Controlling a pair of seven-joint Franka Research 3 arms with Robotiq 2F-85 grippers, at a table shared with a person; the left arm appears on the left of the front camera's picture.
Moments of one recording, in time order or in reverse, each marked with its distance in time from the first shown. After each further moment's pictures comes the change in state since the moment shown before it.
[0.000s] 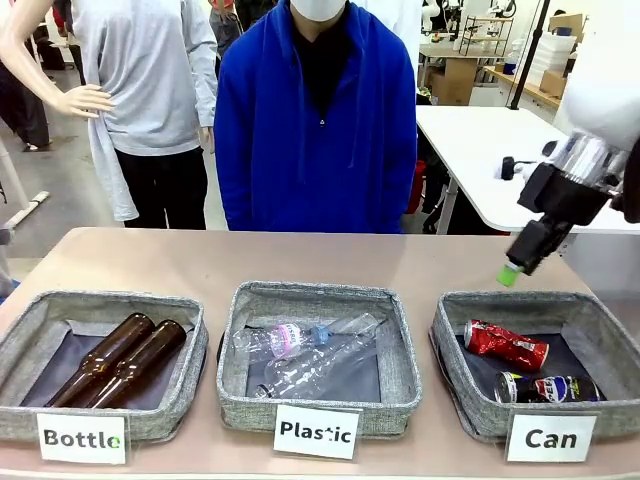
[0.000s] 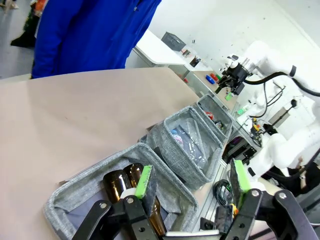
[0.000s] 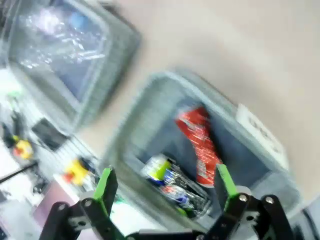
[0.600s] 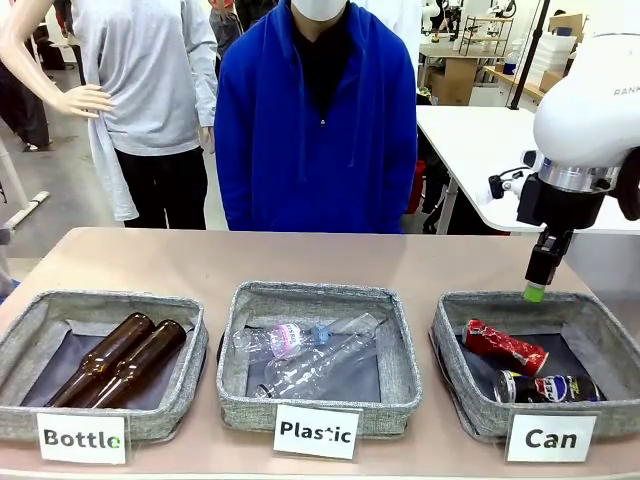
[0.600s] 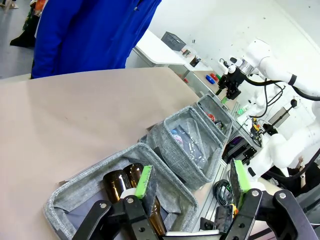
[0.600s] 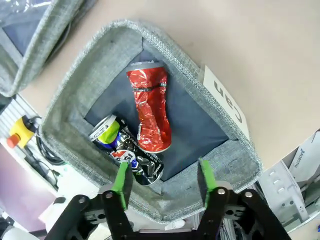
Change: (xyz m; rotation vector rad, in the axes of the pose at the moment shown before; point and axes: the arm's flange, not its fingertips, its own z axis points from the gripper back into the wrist) left arm 0.000 0.000 0.000 0.000 0.000 0.000; right arm 0.004 0.003 -0.014 -0.313 0.286 0.166
